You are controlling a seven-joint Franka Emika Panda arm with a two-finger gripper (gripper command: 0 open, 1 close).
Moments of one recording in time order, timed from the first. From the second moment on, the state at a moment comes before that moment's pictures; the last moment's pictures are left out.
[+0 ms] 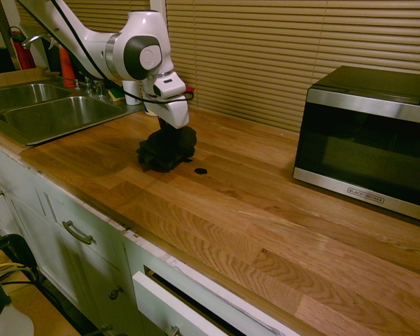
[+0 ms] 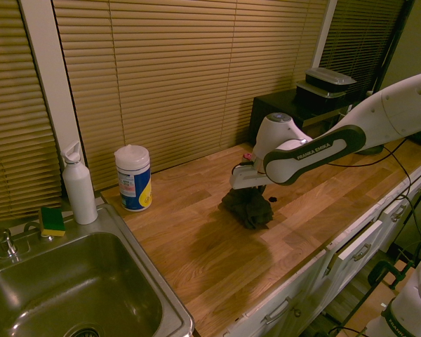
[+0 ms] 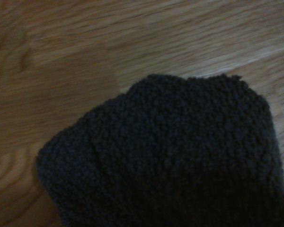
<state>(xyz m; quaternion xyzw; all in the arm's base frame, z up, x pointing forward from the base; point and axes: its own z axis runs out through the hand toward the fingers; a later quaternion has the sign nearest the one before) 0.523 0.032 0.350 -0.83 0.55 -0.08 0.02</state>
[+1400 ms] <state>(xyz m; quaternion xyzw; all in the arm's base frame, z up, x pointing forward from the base) 0.478 -0.158 0.335 -0.76 0.64 -0.06 0.04</state>
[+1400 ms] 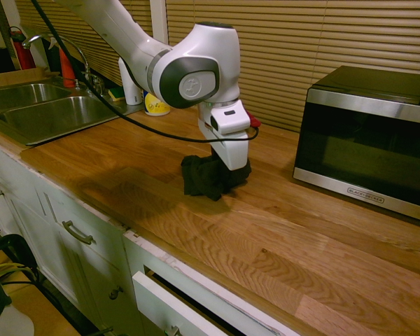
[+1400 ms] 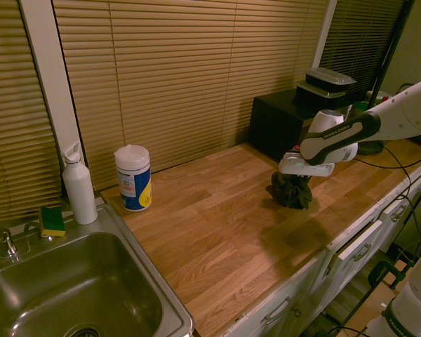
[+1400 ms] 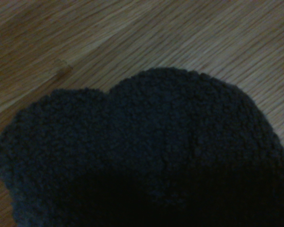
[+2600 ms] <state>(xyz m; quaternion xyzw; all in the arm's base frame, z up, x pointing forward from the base) 0.497 0.022 0.378 -0.83 0.55 -0.07 0.03</state>
